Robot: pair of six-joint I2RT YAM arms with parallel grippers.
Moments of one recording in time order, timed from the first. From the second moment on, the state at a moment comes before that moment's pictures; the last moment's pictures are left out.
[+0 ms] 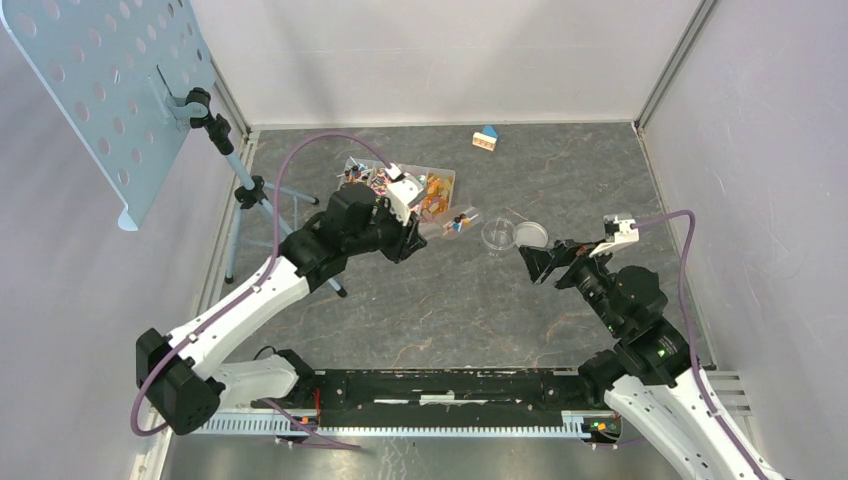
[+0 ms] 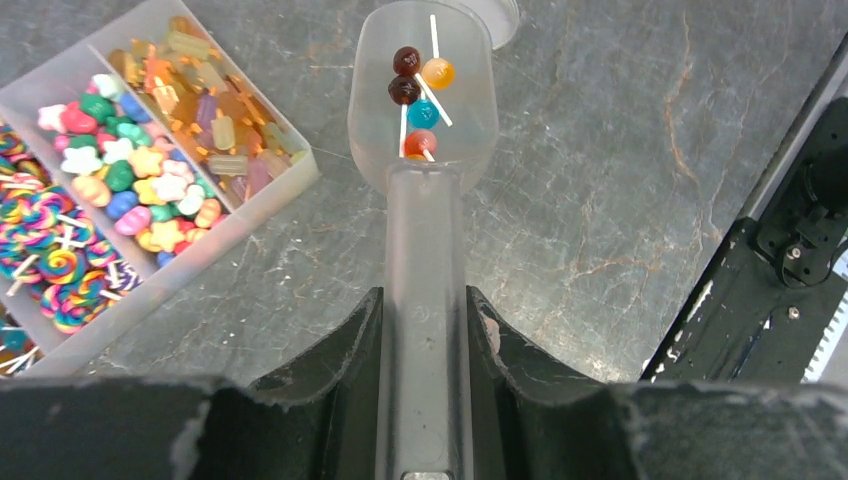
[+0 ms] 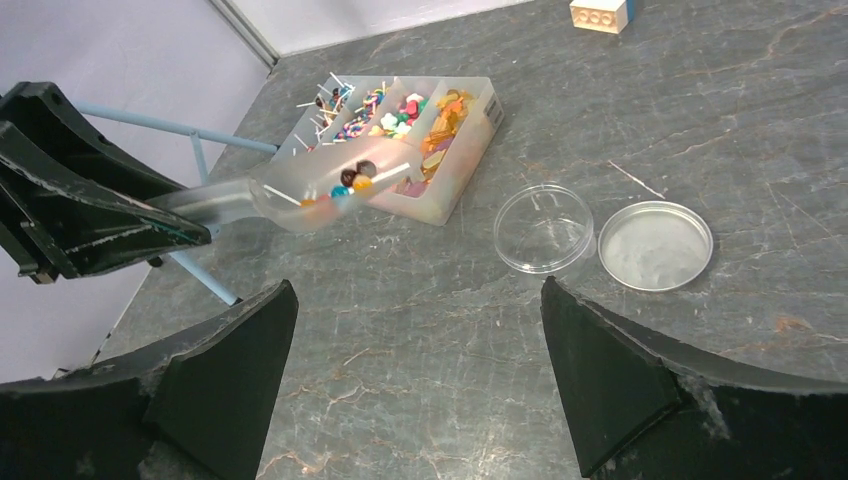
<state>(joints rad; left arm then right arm) -0.68 1.13 1.01 -0.36 0.25 0.03 0.53 0.39 0.58 -0.28 0.10 0.48</state>
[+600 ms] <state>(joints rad) -0.82 1.40 1.15 -0.37 0.20 0.03 0.53 0.31 0.59 -0.34 0.15 0.44</state>
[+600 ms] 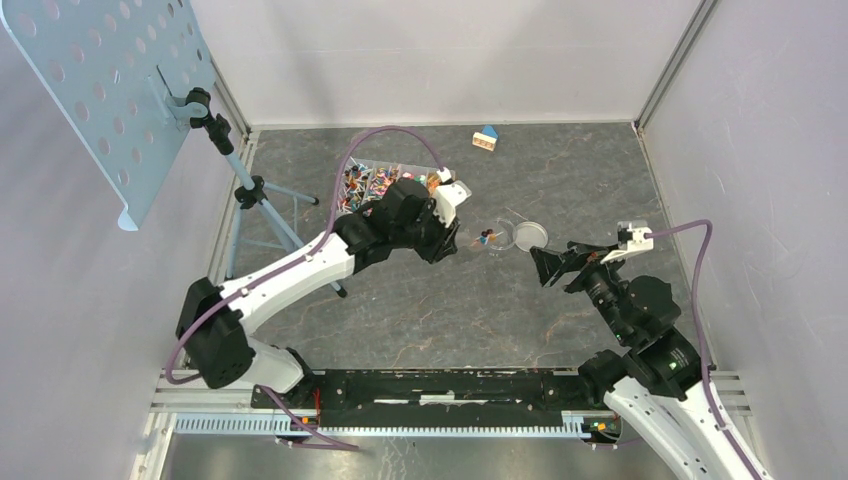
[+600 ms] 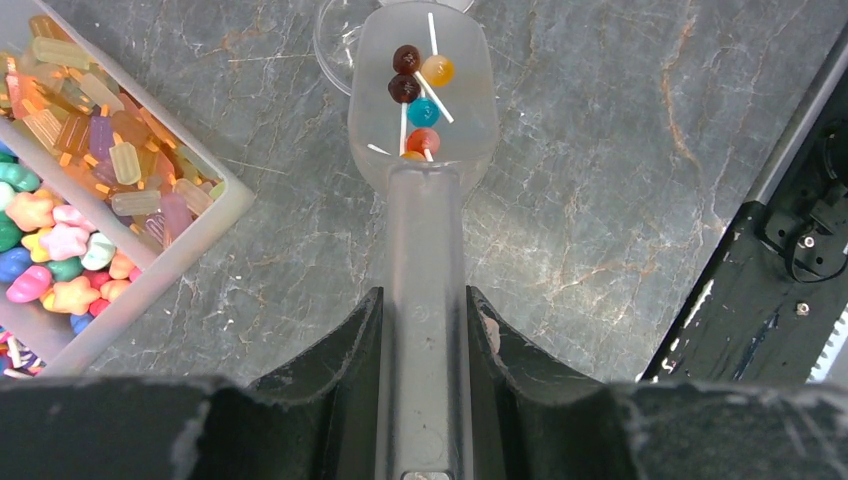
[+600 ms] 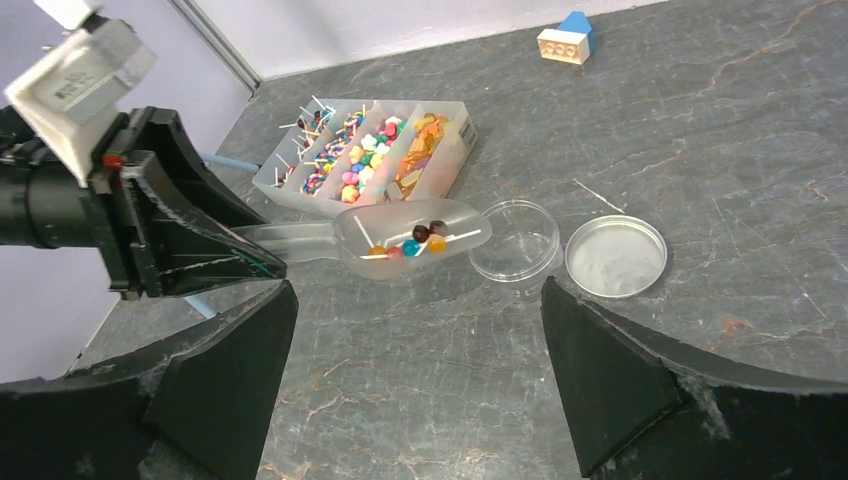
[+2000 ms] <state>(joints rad) -0.85 1.70 1.50 -0.66 0.08 0.03 0.53 0.27 0.62 -0.36 0.17 0.42</state>
